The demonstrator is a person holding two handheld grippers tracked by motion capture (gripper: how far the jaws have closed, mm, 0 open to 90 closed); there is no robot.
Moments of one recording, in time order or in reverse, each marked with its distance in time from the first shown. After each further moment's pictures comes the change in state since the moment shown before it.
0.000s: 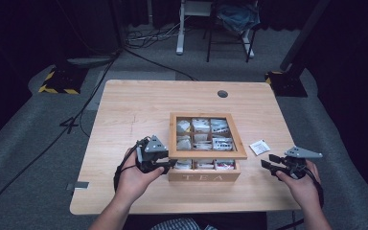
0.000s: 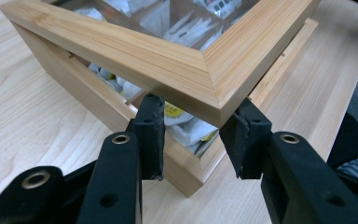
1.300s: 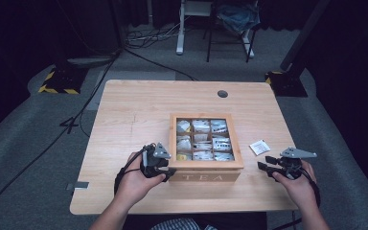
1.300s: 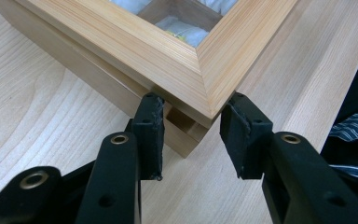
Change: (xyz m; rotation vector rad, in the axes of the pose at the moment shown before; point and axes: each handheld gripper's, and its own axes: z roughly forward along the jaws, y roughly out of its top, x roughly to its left) left arm -0.004 -0.009 0.014 0.178 -0.012 0.048; right arm 0.004 -0.002 0.010 0.031 0.024 -0.016
